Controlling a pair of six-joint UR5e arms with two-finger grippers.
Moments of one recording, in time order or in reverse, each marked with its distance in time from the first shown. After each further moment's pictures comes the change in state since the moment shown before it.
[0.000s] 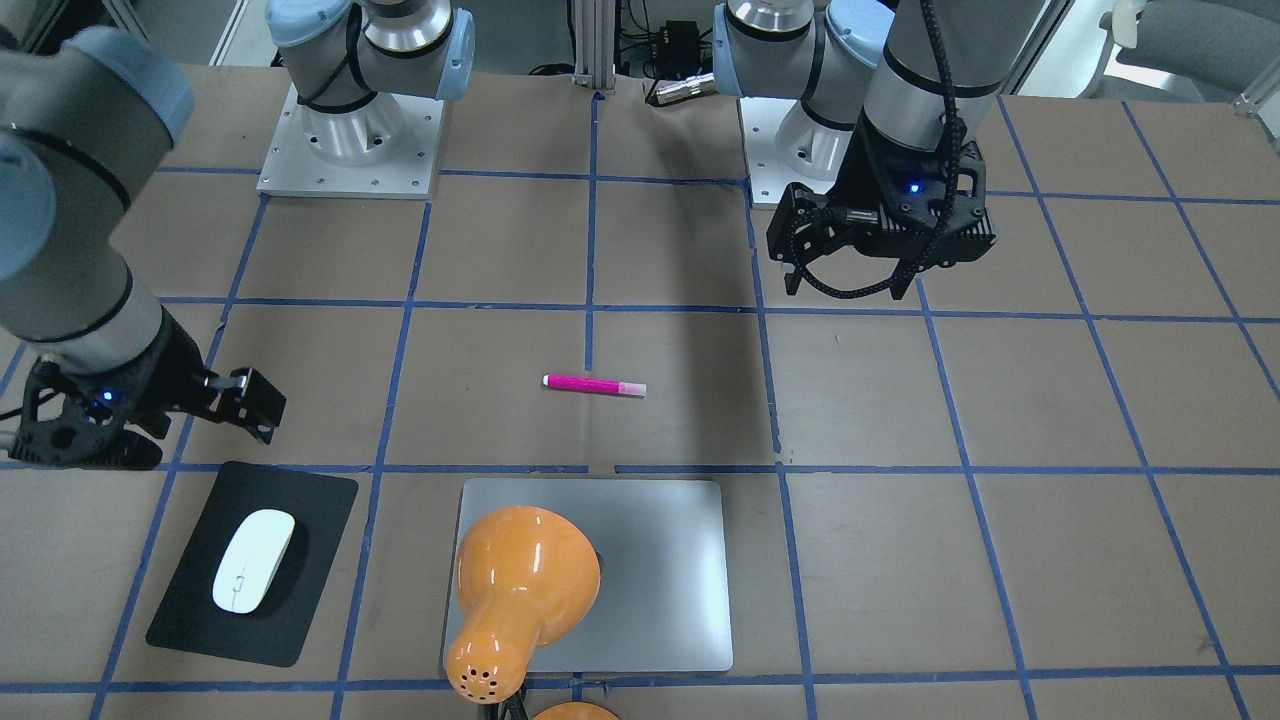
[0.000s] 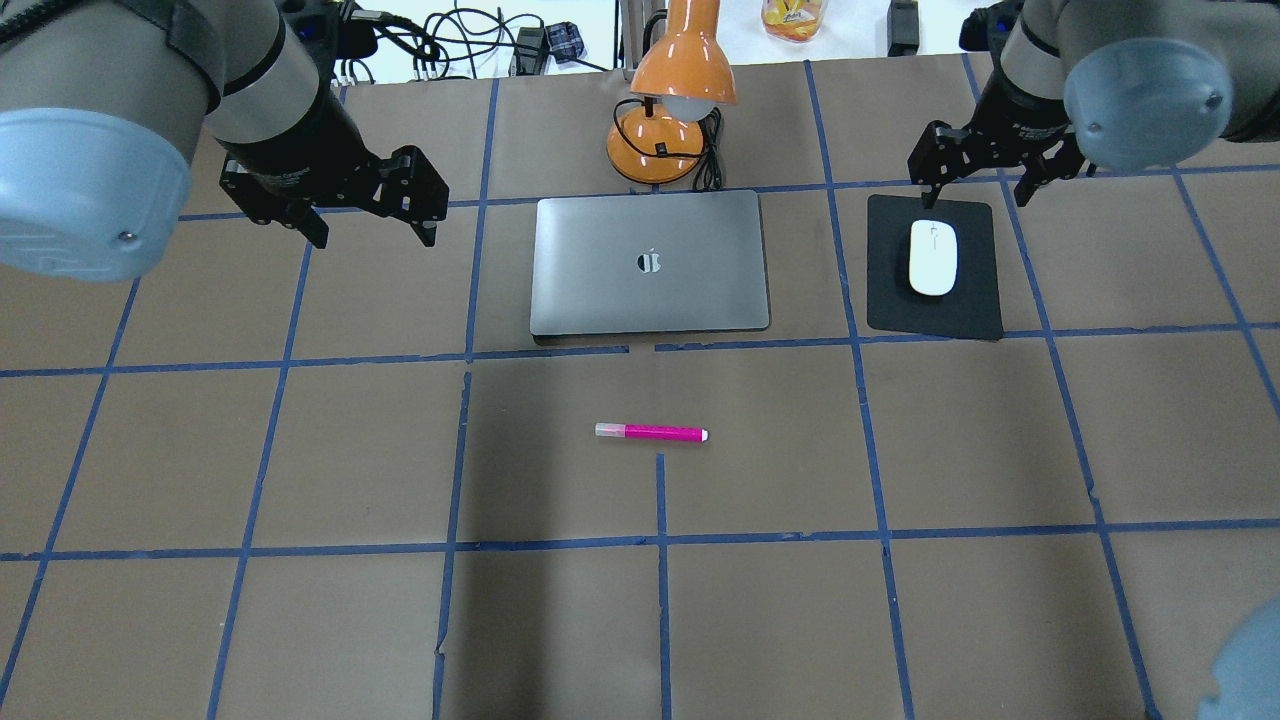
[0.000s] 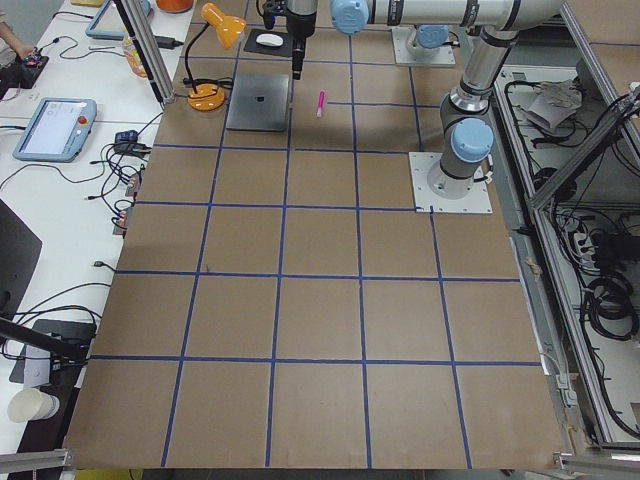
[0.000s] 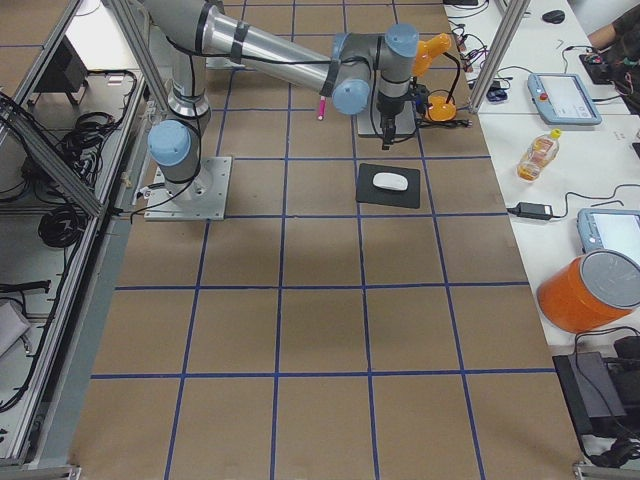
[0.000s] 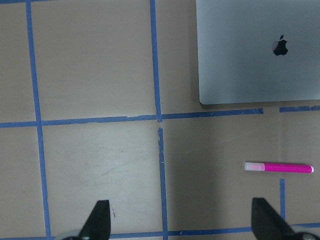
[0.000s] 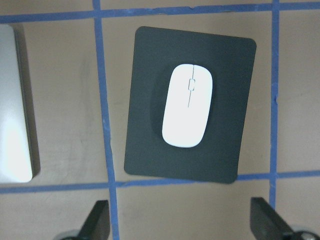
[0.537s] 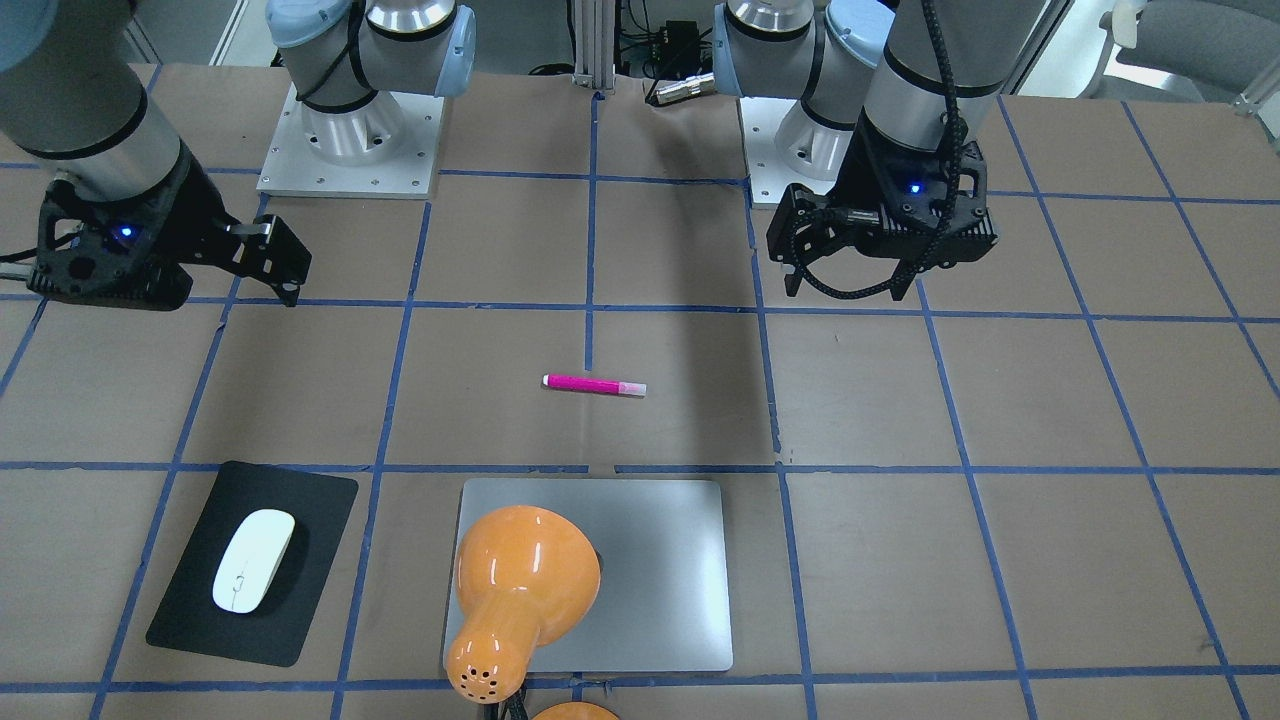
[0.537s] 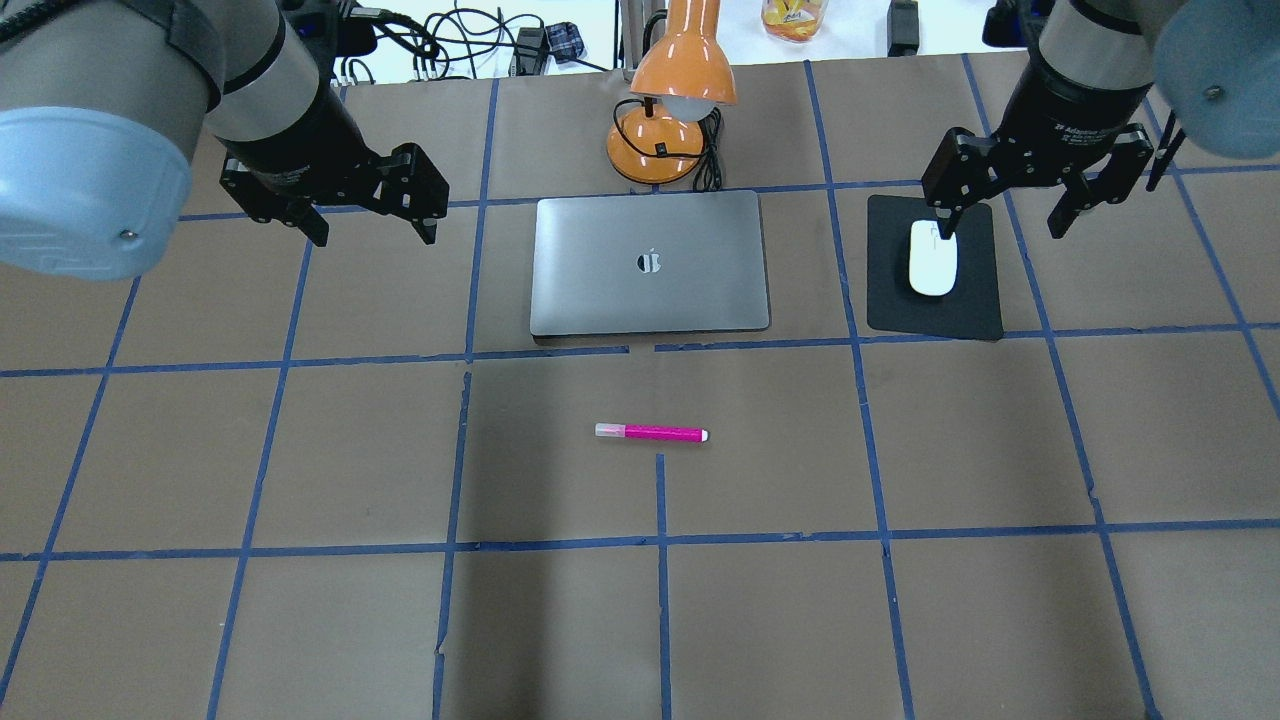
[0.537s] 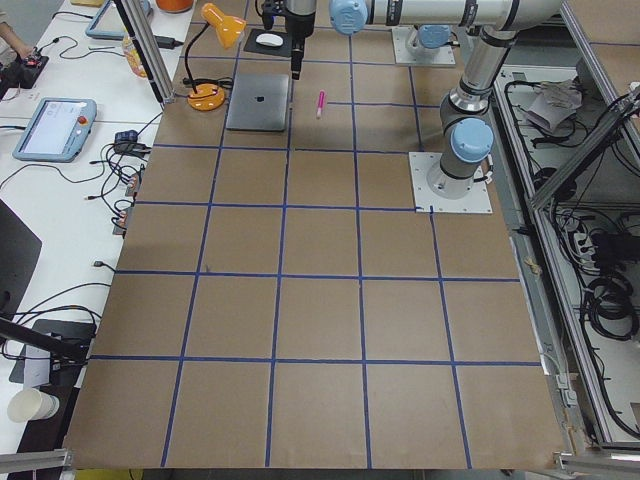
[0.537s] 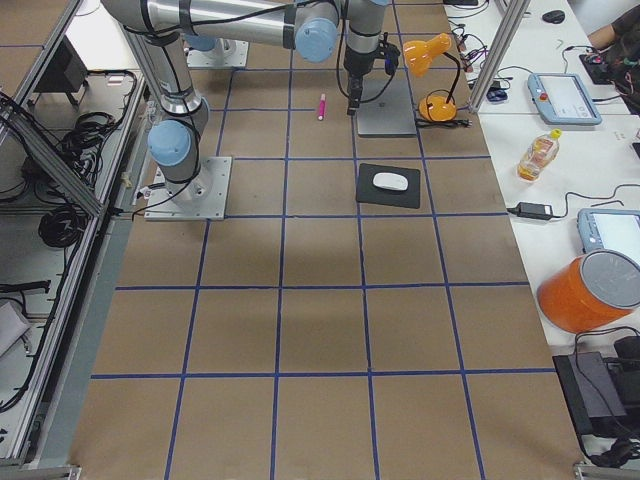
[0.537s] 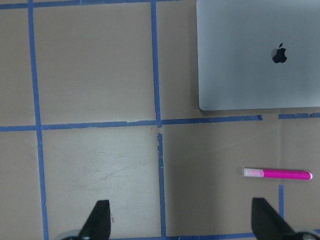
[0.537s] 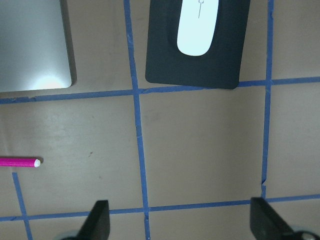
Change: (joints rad) left arm 0.000 -0.001 0.001 0.002 0.000 -0.003; right arm 0.047 -0.168 0.004 0.249 0.000 0.078
